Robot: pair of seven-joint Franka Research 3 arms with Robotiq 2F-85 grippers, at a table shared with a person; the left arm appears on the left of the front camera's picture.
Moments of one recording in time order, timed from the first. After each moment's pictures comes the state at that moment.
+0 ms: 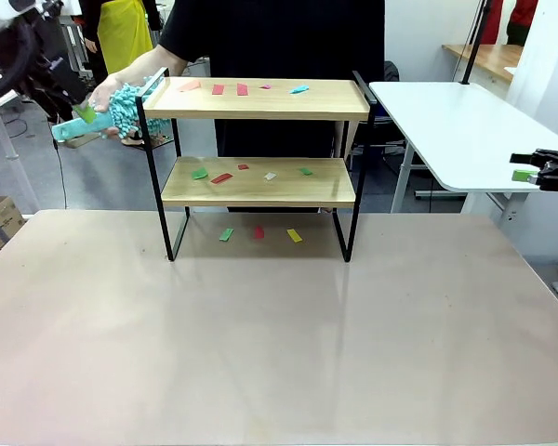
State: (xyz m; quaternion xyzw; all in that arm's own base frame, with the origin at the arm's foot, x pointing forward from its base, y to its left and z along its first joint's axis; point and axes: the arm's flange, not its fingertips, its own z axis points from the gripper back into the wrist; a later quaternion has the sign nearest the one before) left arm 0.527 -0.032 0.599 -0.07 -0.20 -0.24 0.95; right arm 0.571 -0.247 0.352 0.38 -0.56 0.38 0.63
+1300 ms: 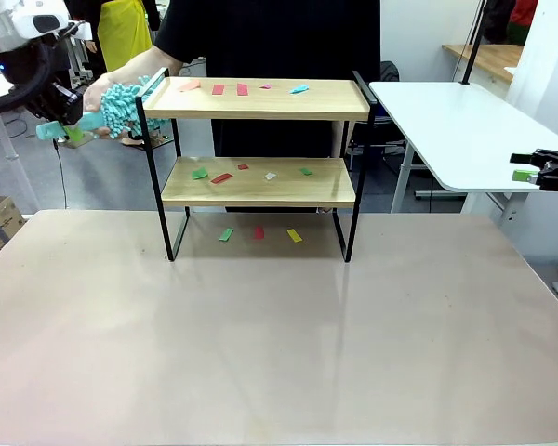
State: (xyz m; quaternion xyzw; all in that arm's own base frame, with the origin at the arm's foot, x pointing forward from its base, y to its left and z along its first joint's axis) left arm 0.534 -0.038 0.583 0.00 -0.17 -0.20 0.97; right arm 0.571 -0.247 0.352 0.38 -0.56 0.38 0.63
